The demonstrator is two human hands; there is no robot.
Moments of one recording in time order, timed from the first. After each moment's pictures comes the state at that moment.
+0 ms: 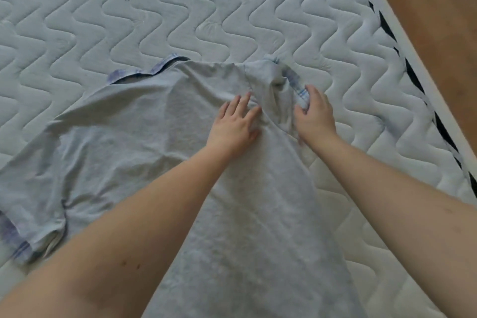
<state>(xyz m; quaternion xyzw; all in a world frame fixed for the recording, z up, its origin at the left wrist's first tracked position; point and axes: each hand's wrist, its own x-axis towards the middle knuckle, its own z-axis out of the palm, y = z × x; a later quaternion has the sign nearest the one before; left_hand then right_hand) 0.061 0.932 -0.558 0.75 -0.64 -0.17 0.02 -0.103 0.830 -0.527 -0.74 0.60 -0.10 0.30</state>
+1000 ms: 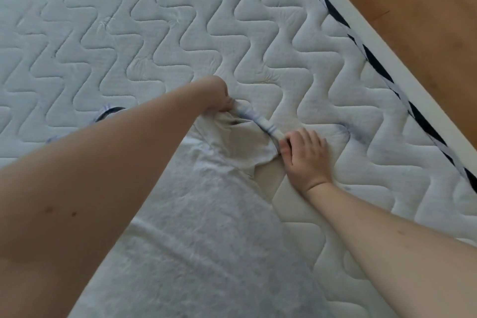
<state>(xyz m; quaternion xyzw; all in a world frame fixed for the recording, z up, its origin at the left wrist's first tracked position) 0.044 0.733 -0.514 0.73 -0.58 -0.28 -0.22 -0.197 0.814 -0.614 -0.82 0.54 -0.20 0.09</state>
